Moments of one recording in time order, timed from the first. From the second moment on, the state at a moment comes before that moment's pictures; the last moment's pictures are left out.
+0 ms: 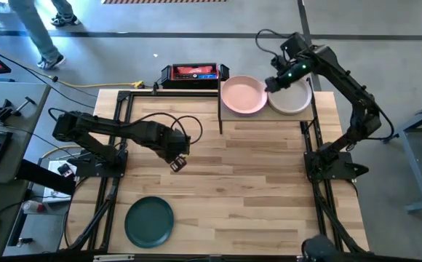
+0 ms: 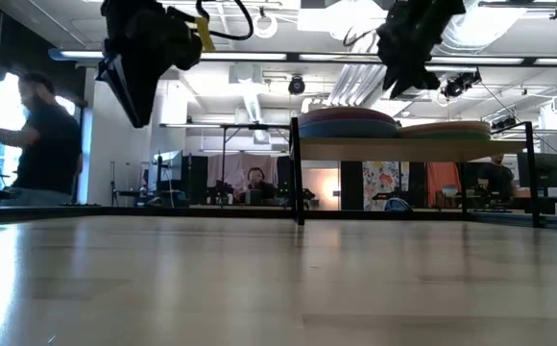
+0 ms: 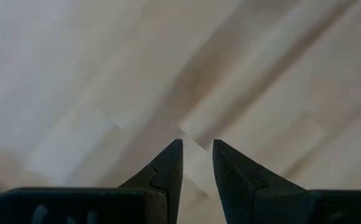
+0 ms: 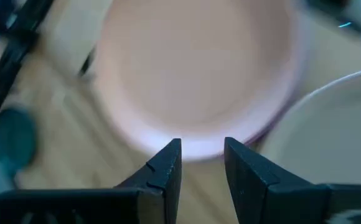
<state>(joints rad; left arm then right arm) -0.05 1.49 1.21 -1.15 -0.14 -0.77 -0.94 1.53 1.63 -1.25 -0.43 0.09</state>
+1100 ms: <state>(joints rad) -0.57 1.49 1.11 -1.12 -0.06 -0.57 -0.51 1.53 1.63 -1.51 -0.47 -0.09</state>
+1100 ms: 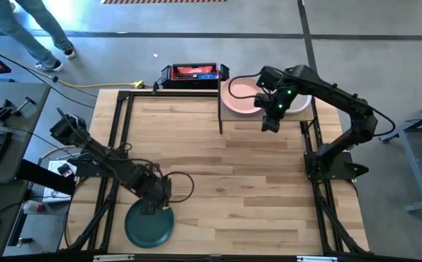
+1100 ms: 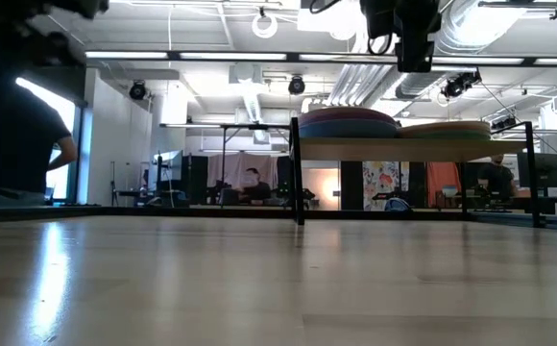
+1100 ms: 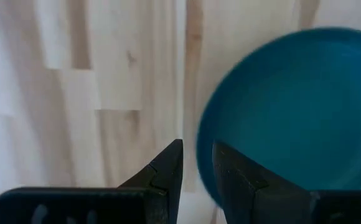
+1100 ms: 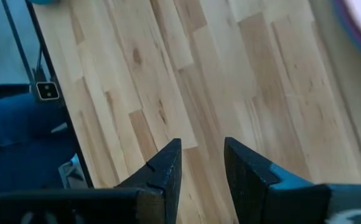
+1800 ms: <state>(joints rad) -0.60 1.49 0.91 -0.91 0.02 -0.62 -0.48 1.53 1.63 -1.51 -0.47 -0.09</state>
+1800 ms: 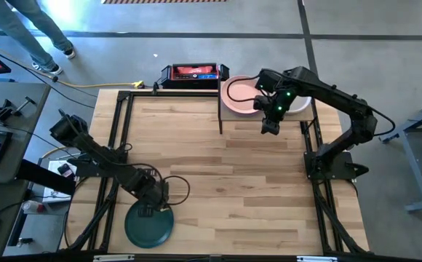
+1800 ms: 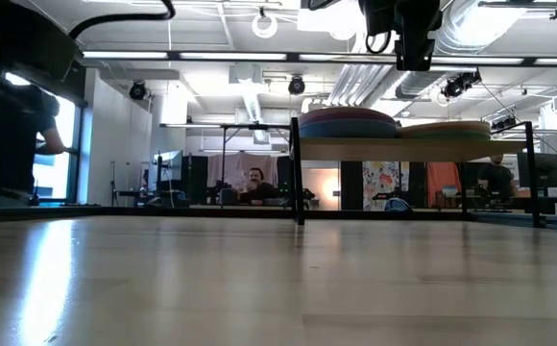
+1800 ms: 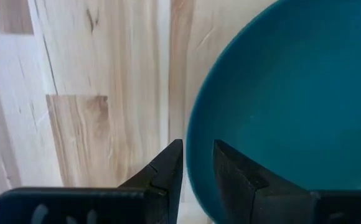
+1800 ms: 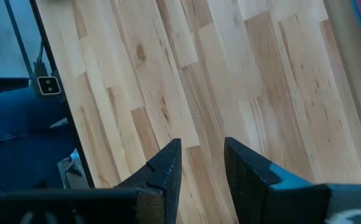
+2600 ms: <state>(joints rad) -0.60 1.49 0.81 -0.84 0.11 -0.69 -0.48 1.53 1.63 -1.51 -0.47 -0.09</state>
